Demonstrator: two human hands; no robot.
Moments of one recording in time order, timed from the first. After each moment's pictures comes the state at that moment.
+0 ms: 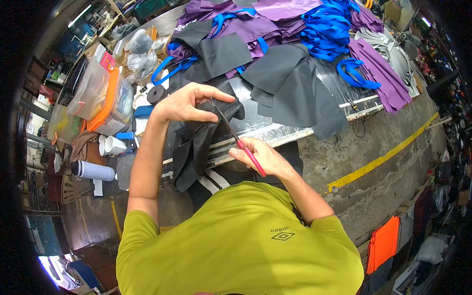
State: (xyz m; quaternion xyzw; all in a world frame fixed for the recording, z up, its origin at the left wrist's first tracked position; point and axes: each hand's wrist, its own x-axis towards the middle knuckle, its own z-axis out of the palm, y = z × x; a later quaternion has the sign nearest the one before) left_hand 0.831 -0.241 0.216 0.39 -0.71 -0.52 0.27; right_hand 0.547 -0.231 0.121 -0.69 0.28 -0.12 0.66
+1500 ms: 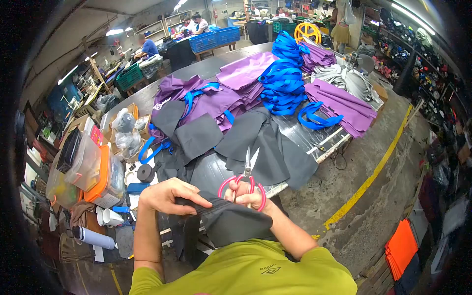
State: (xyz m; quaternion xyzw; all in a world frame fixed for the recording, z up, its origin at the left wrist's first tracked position) left_hand 0.796 -0.214 0.281 0.26 -0.84 -0.44 0.17; right_hand 0.537 -0.291 0.076 -0.35 -0.11 -0.26 0.89
